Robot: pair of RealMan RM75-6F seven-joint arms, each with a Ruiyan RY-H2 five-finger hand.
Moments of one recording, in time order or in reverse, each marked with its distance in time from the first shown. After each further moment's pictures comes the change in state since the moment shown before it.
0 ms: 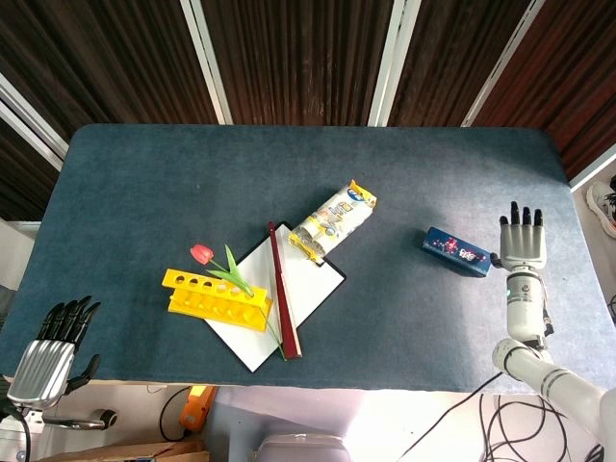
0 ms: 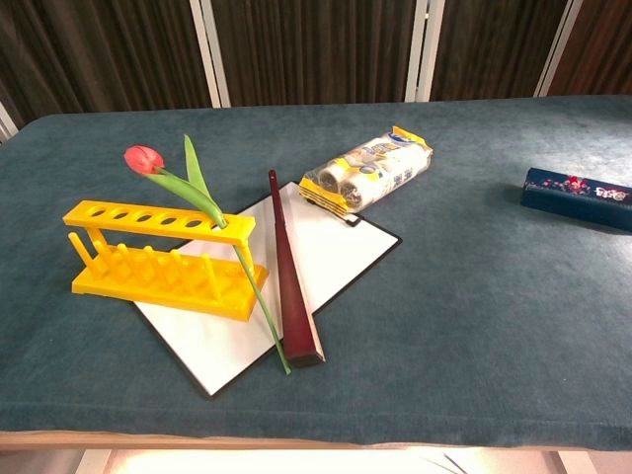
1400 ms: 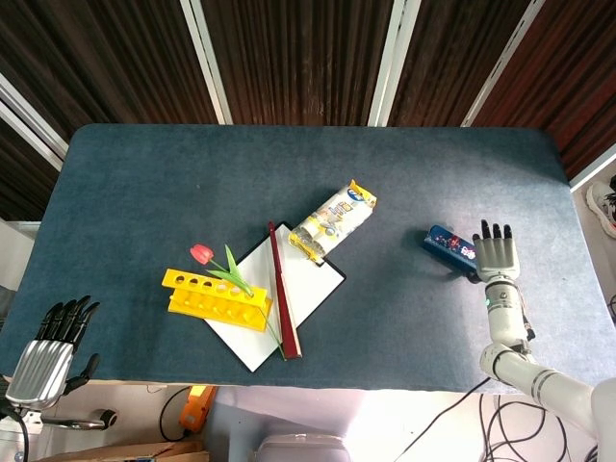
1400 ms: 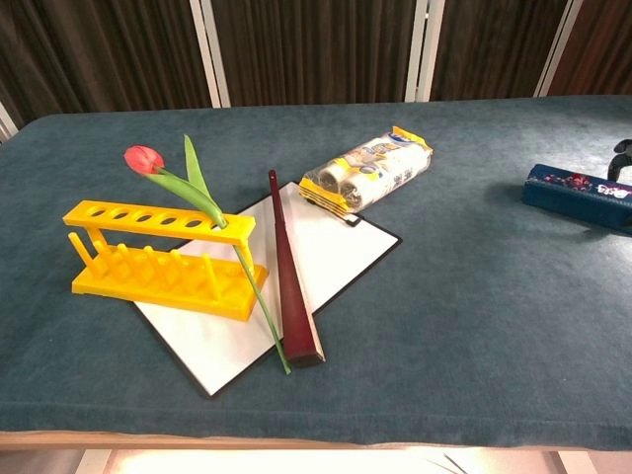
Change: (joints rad) left arm 0.001 0.003 0.001 0.001 0.006 0.009 -0.006; right arm 0.051 -0.002 -0.080 -0.097 0.106 -0.045 -0.085
